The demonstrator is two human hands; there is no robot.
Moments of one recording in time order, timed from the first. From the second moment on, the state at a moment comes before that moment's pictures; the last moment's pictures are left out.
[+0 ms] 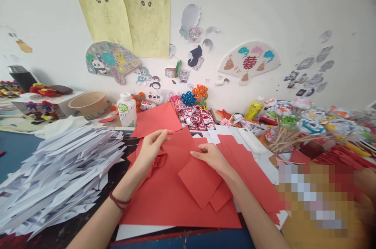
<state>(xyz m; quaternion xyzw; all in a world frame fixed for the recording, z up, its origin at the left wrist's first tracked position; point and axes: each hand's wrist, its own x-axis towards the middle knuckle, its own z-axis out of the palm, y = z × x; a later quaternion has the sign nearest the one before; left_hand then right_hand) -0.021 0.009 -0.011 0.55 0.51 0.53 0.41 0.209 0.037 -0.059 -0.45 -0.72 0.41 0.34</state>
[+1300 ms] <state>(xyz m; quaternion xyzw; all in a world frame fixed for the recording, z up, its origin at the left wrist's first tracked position) 0.001 -0.006 -0.021 0.81 0.44 0.30 0.25 0.204 0.023 -0.041 -0.33 -0.72 0.52 0.31</state>
